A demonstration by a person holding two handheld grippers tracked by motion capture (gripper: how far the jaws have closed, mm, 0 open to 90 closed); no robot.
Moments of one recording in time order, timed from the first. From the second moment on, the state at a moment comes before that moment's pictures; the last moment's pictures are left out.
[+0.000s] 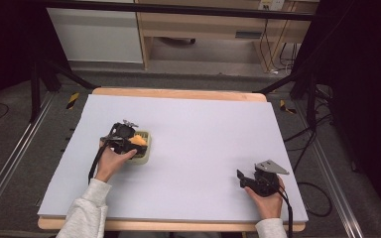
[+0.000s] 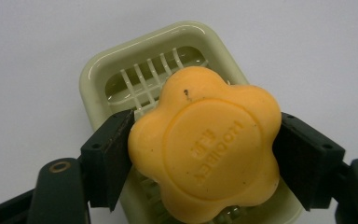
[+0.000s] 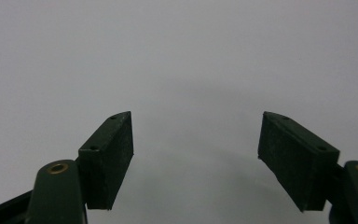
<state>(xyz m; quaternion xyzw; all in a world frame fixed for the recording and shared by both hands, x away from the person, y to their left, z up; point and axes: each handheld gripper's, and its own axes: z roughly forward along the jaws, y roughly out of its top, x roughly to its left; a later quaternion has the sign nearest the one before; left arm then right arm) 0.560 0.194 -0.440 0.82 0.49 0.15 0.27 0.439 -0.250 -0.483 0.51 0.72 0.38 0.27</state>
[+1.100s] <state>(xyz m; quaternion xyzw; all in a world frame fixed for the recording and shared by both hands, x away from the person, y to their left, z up) 0.545 0.198 -0.417 0.80 0.48 0.18 0.32 0.437 -0.251 -0.481 0.52 0.71 0.38 0.27</state>
